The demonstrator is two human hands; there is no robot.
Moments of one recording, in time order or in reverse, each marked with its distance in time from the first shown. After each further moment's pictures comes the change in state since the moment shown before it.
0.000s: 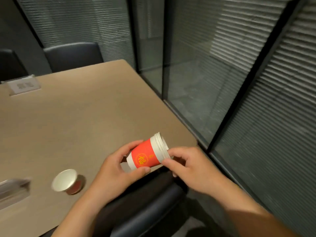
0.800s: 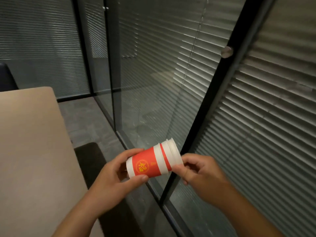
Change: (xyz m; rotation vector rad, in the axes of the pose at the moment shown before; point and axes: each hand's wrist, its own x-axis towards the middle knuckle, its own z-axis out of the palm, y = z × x) left_hand 0.382 0.103 0.260 -0.248 -0.151 0.059; right_hand 0.167 0.181 -0.388 0.075 0.256 0.142
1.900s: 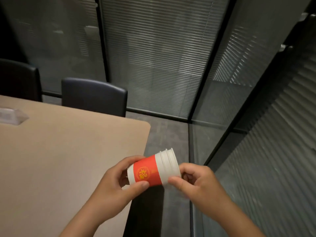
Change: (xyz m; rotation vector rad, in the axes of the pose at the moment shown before) left_hand 0.361 -0.077 -0.401 0.028 0.768 -0.170; right_hand 0.652 -0.095 0.271 0.011 -0.750 -0.396
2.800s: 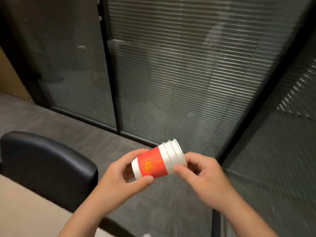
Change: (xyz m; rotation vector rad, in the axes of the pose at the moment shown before) left_hand 0.586 0.016 -0.025 0.004 0.155 0.064; right_hand 0.592 0.127 -0.193 0.001 -0.055 -0.217
